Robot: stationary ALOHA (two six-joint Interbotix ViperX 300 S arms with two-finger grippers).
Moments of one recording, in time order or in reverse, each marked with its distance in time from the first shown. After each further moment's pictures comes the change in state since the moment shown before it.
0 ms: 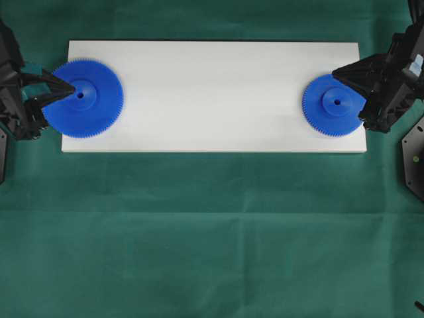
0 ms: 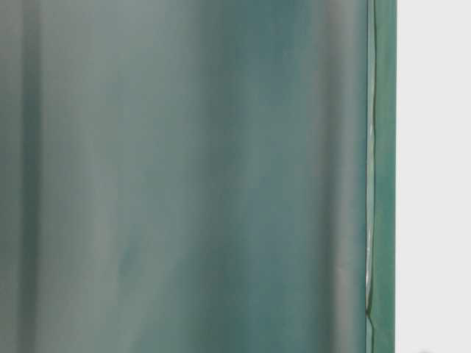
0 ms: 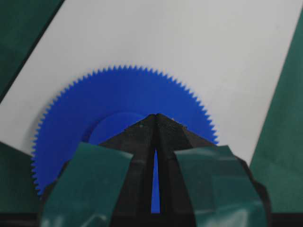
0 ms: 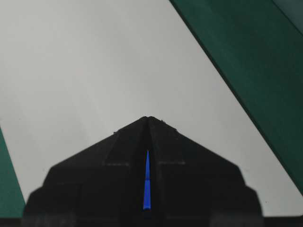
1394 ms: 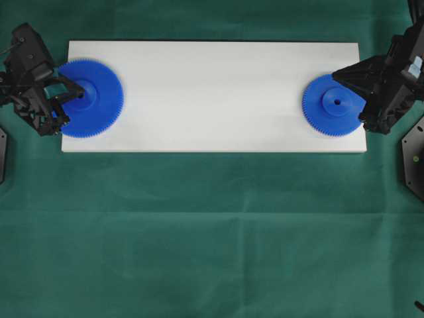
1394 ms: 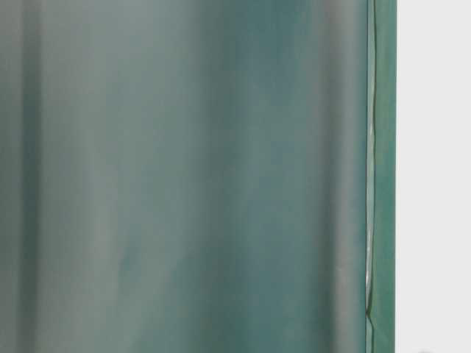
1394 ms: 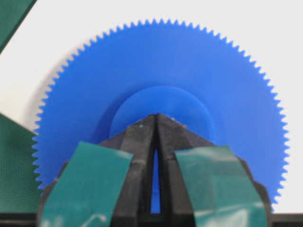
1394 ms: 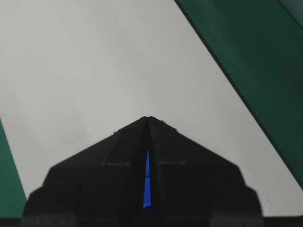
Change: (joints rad) left arm 0.081 0.337 0.046 0.000 -0.233 0.000; right arm 0.008 0.002 0.006 0.000 -0.002 0.000
